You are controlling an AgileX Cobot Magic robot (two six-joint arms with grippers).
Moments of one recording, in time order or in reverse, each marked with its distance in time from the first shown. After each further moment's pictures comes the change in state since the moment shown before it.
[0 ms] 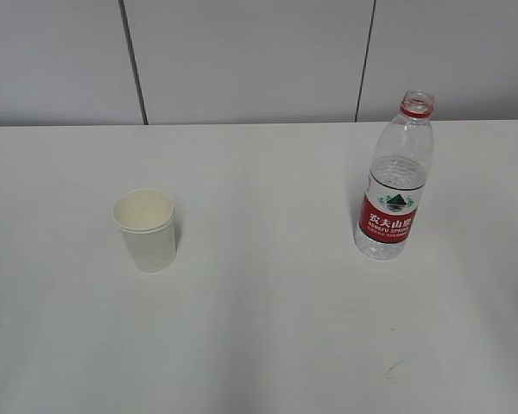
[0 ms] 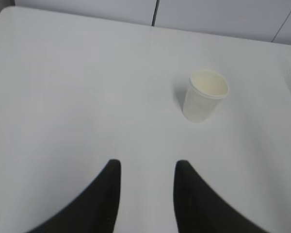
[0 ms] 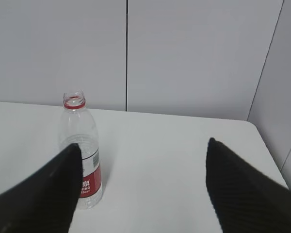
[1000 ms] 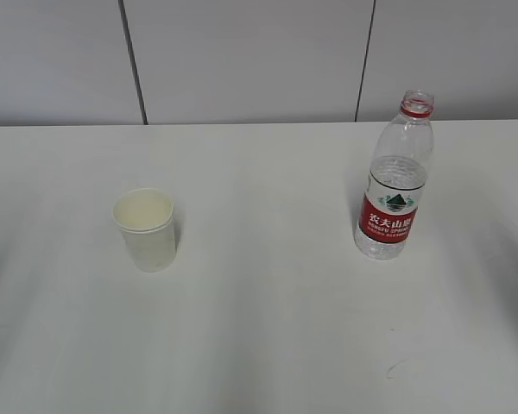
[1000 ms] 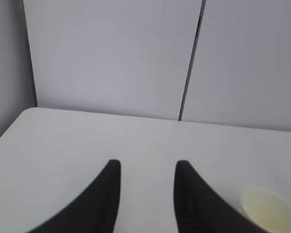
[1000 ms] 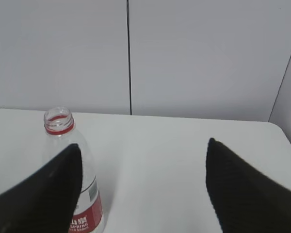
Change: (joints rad) left arm -0.003 0.544 0.244 -0.133 -1.087 0.219; right arm 0.000 0.468 0.001 0.052 -0.430 0.000
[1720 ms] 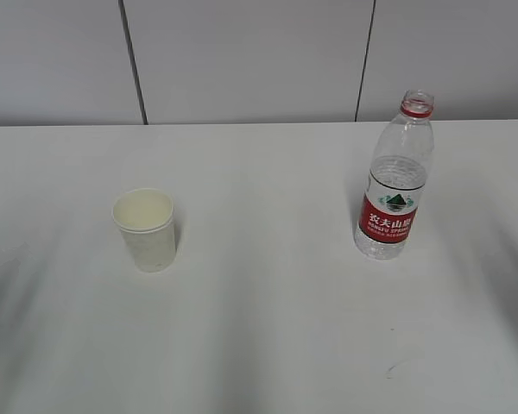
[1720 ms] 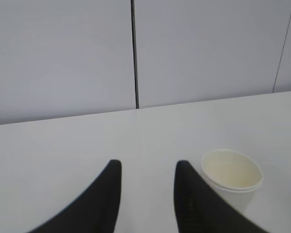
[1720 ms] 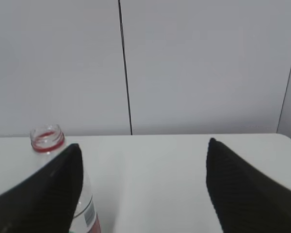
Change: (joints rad) left arm -0.236 0.178 0.178 0.121 -0.382 0.000; right arm 0.000 0.149 0.133 0.029 -0.382 0.036
